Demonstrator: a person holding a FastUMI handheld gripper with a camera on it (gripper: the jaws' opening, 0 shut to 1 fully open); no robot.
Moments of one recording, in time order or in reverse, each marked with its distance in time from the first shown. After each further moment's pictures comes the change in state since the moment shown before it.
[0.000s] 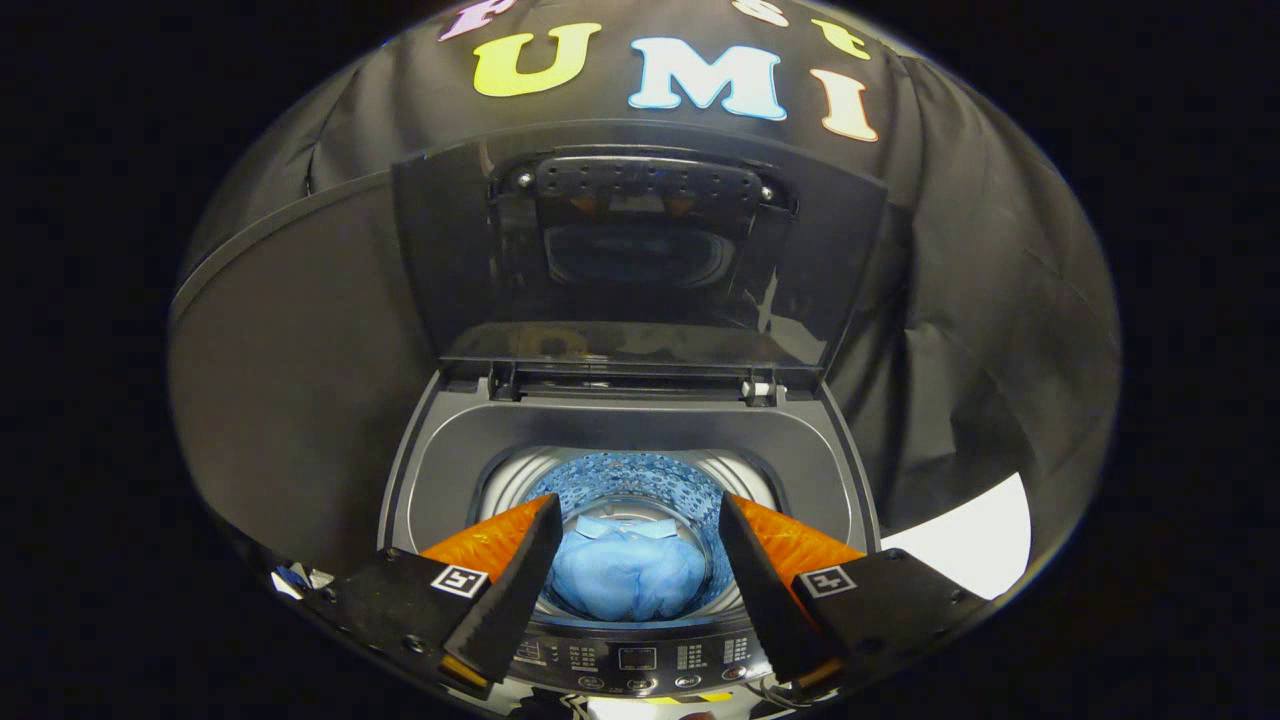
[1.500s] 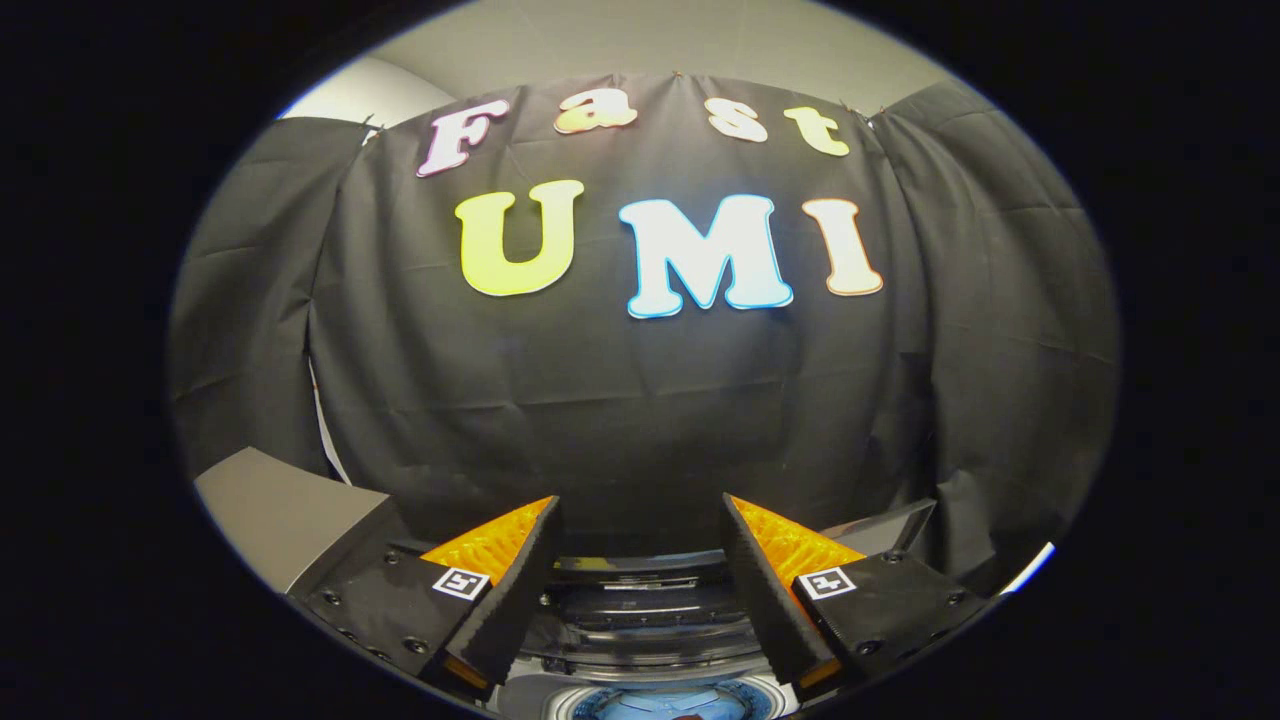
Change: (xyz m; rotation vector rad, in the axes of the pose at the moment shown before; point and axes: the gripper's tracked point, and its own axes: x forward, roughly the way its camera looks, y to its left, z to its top) arm 0.016 0.001 0.252 0.124 -0.512 0.053
